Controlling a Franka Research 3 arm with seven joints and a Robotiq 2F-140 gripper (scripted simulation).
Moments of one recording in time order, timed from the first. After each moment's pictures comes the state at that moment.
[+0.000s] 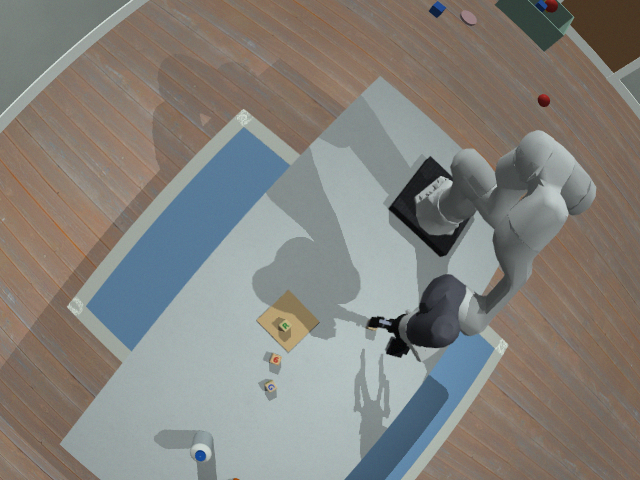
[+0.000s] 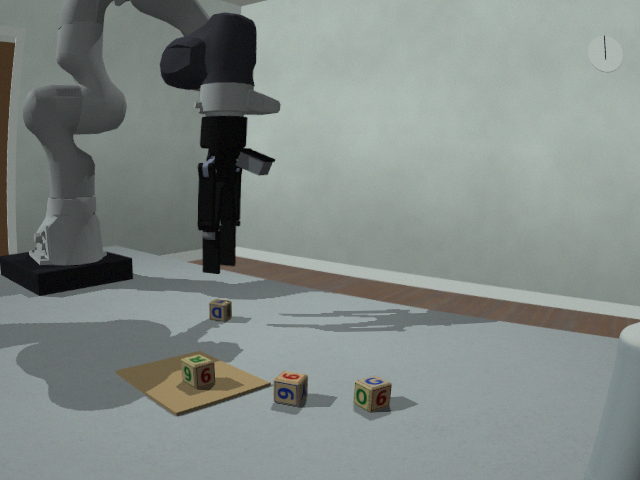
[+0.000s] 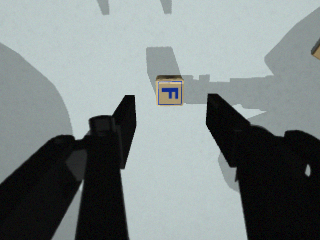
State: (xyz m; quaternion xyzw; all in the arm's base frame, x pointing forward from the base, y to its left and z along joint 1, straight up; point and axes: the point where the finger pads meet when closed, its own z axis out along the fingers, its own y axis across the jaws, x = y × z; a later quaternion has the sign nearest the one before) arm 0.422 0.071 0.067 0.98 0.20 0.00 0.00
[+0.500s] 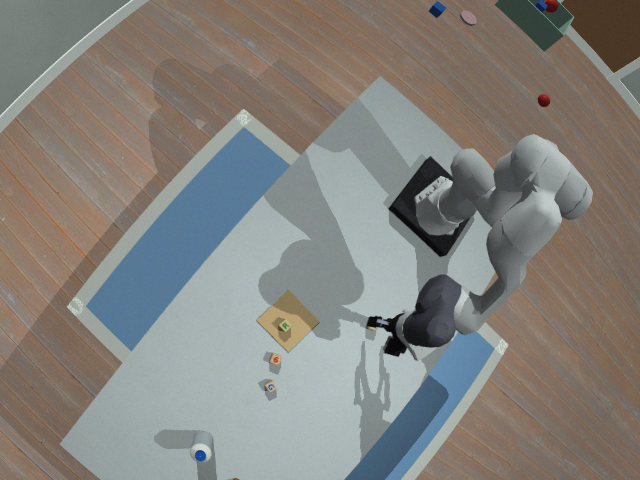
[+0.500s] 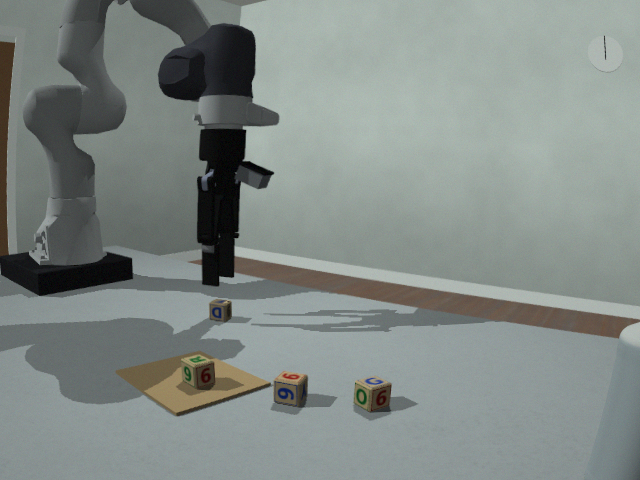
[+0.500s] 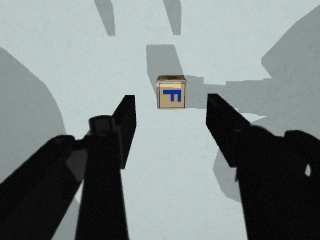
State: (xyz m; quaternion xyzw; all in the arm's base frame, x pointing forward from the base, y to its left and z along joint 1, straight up) arm 0.419 0.071 0.047 0.98 0.21 -0.01 0.00
